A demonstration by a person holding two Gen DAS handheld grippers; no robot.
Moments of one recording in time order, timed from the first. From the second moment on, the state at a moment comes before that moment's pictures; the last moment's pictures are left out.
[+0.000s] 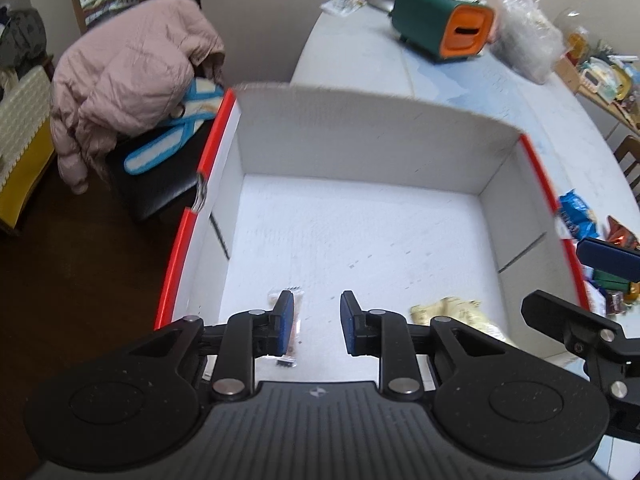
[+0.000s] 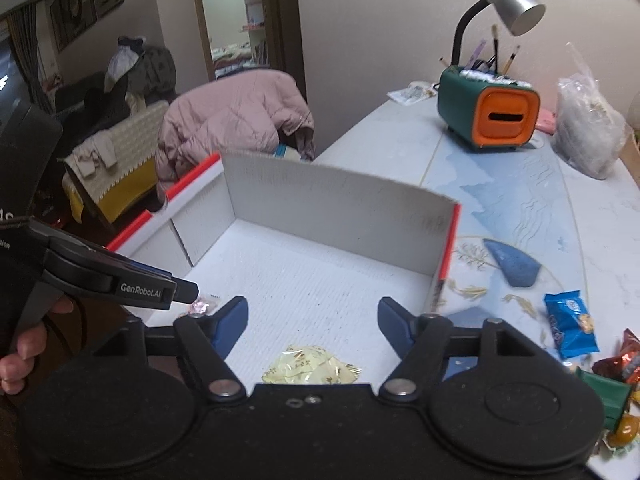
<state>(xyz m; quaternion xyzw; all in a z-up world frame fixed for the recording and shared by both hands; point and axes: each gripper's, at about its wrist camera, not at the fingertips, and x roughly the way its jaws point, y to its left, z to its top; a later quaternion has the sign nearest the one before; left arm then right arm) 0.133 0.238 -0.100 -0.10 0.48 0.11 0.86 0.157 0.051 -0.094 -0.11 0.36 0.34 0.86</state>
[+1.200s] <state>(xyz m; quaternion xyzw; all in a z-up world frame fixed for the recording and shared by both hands) 0.112 0.042 -0.018 -0.12 0.35 -0.02 0.93 0.118 -0.203 -0.028 0.02 0.28 0.22 0.93</state>
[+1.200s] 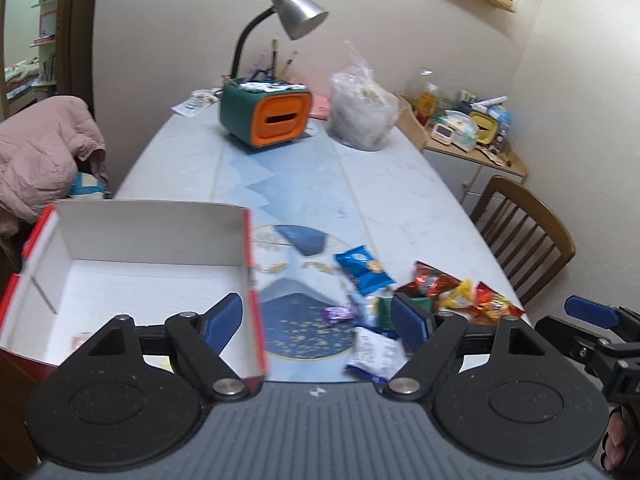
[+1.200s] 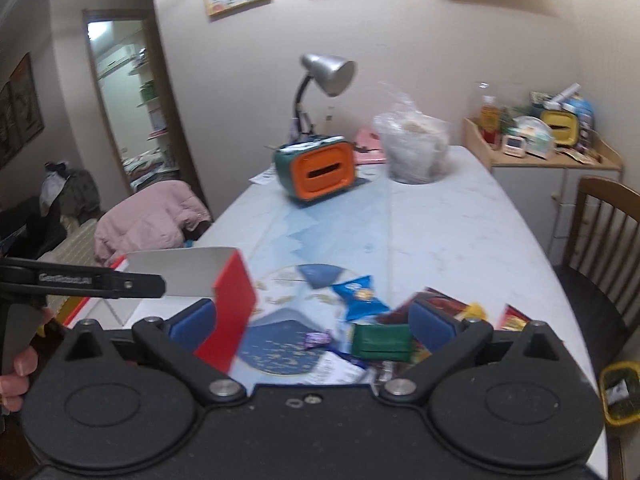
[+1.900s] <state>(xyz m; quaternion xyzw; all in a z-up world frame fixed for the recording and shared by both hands) 0.172 -0.060 -0.094 -0.07 0.43 -0.01 0.90 0.188 -0.333 -0.082 0.01 0.34 0.10 0.93</state>
